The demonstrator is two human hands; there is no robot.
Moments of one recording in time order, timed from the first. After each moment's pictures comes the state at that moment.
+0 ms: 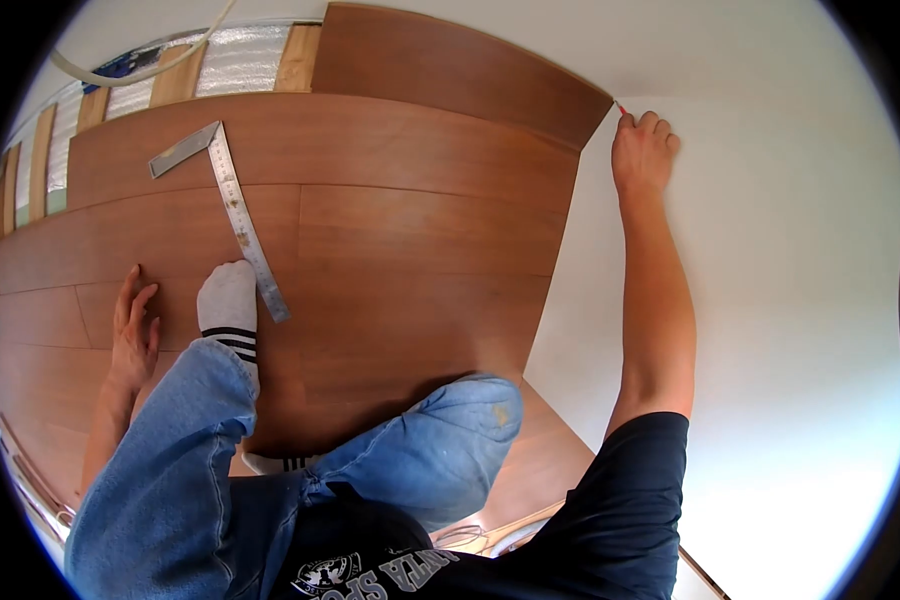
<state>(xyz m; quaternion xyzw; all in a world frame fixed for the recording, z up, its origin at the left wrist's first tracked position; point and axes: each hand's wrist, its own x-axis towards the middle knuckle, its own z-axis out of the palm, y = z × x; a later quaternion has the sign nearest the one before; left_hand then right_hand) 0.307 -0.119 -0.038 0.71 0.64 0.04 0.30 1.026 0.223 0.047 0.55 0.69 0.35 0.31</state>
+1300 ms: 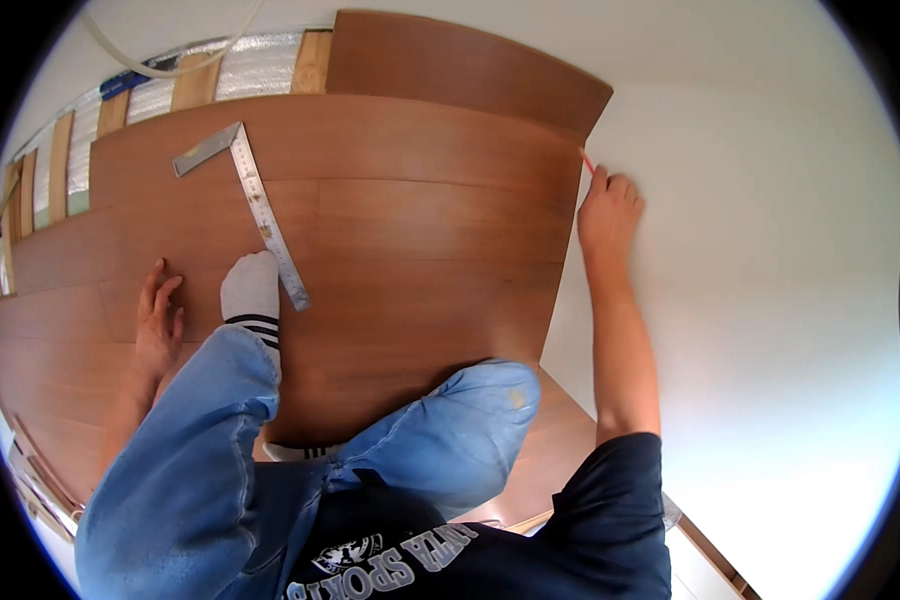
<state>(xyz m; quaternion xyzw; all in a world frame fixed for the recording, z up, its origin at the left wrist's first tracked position) 0.298 -0.123 -0.047 0.73 0.62 0.06 0.28 1.012 0.090 0.019 0.61 0.74 0.25 0.15</state>
